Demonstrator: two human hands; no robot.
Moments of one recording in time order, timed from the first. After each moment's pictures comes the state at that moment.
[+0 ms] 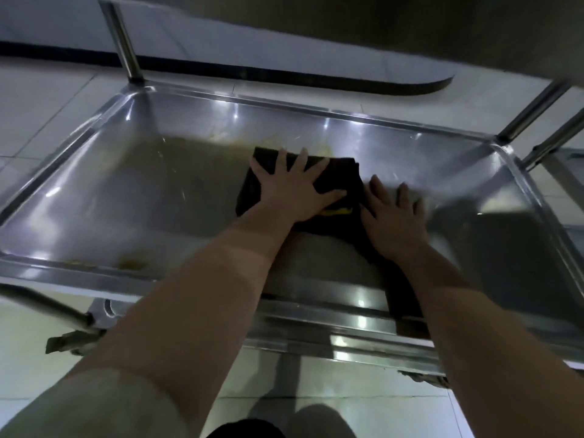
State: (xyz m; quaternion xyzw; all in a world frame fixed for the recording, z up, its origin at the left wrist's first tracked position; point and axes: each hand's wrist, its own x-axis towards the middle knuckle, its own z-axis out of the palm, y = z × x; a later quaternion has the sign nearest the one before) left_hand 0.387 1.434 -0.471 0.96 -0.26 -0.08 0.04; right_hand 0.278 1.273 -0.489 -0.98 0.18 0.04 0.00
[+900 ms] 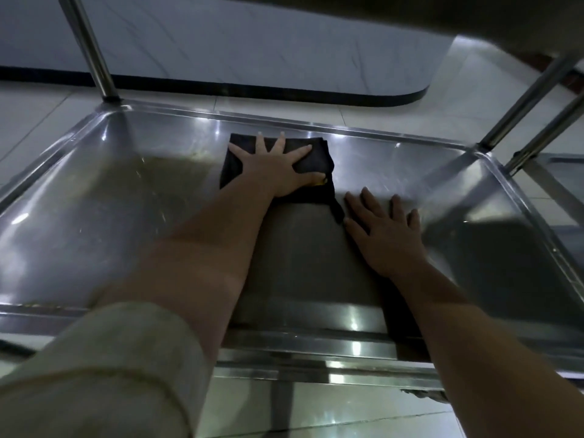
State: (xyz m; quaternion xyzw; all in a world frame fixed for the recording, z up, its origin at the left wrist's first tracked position) left_hand 0.470 1.418 -0.466 0.95 -0.29 -0.08 0.01; right_hand 0.280 1.272 -0.488 -0.98 0.19 0.02 0.03
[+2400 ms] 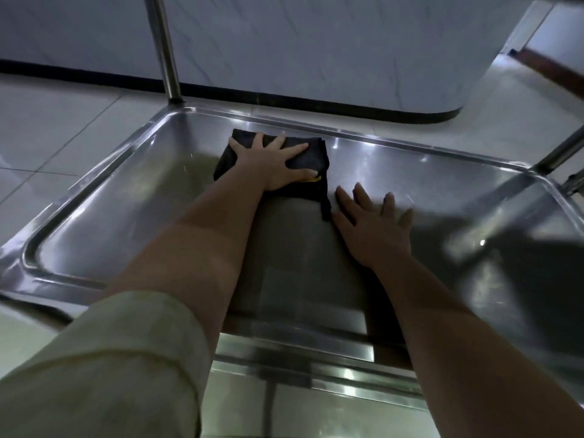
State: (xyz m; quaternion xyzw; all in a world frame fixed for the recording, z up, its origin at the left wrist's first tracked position) left_hand 0.509 1.522 -0.467 0.96 -0.27 -0.06 0.02; right_hand 0.333 1.365 -0.491 -0.99 0.17 0.02 0.02
